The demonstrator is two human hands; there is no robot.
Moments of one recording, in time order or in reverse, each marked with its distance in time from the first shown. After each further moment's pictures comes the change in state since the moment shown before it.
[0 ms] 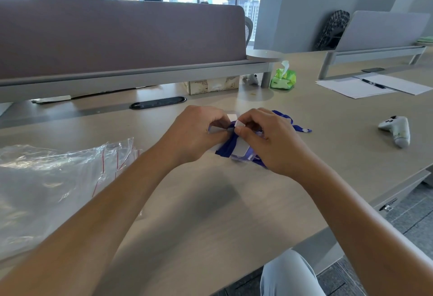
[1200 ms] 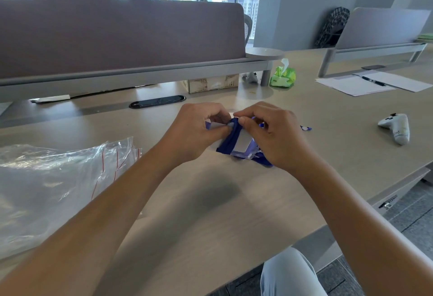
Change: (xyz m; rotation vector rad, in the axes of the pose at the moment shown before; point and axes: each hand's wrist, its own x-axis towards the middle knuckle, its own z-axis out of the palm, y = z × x) left_hand -0.002 0.002 0.001 -0.059 0.058 -0.013; right_hand 0.004 0.009 0.001 0.014 0.135 -0.099
